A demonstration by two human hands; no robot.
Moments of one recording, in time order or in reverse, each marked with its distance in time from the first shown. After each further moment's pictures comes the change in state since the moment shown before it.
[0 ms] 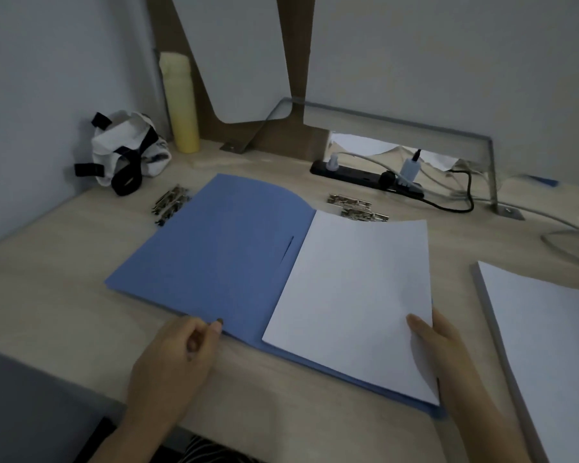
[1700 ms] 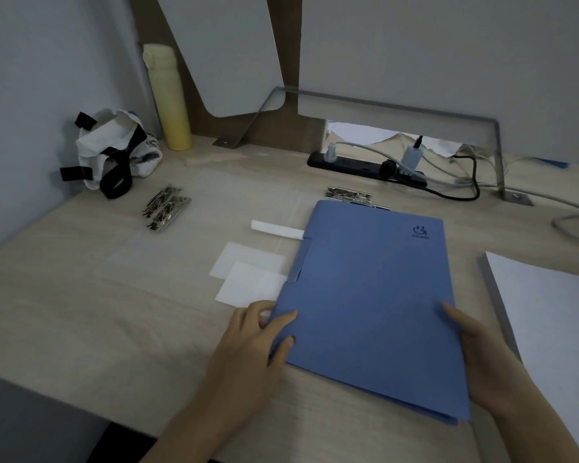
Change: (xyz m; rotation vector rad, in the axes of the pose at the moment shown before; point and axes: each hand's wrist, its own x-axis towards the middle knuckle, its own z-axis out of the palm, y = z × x) left_hand 0.008 0.034 0.055 0.151 -0.189 0.494; right_hand 0.009 -0.018 -0.031 0.485 -0.465 0.294
